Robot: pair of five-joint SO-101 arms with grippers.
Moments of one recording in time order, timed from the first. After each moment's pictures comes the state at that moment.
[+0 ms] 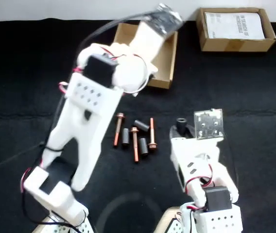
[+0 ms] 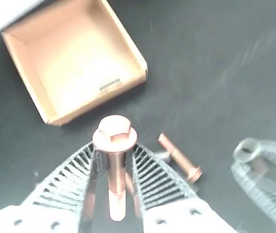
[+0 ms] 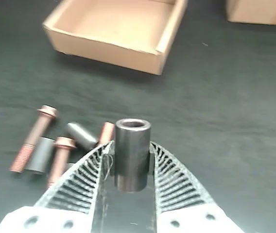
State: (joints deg) left arm 23.3 4.4 -39.7 87.8 -2.9; right arm -17.5 -86.4 74.2 50.8 -2.9
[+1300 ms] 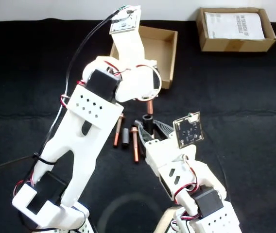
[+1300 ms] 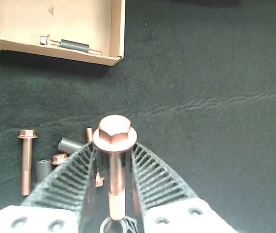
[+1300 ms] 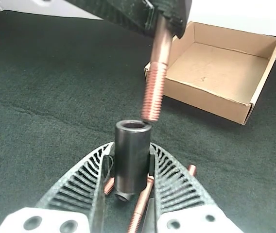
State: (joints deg) left arm 26.2 -3.4 -19.2 77.5 35.9; right arm -34.0 -86.4 74.2 40.4 -7.7
